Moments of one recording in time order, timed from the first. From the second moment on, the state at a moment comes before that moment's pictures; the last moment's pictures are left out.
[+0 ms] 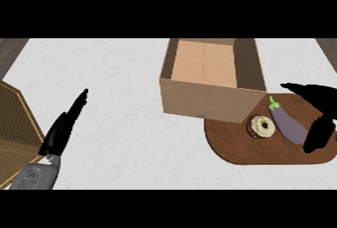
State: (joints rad) left arm -0.14 0.32 -0.08 -1.29 -0.13 0.04 -0.07; right arm -0.39 -0.67 0.14 -1.45 0.52 0.73 0.47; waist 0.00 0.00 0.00
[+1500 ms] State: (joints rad) left arm -0.14 0.25 0.01 -1.33 -0.23 -0.03 -0.05; right arm -0.36 -0.50 0.12 -1.25 0.87 0.59 0.20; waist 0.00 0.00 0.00
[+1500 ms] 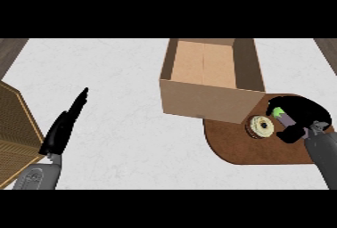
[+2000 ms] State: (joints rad) left arm -0.14 0.22 0.02 -1.34 -0.25 -0.04 -0.03; right arm -0.36 -0.47 0.14 -1.26 1.00 0.42 0.13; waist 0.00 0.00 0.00
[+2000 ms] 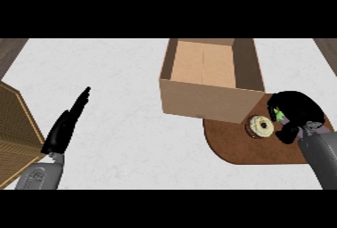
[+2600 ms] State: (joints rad) left arm -0.21 0.19 -0.04 -1.32 -0.27 -0.07 -0.04; right arm -0.66 -0.05 0.44 -1.32 1.06 0.41 0.60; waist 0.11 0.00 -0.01
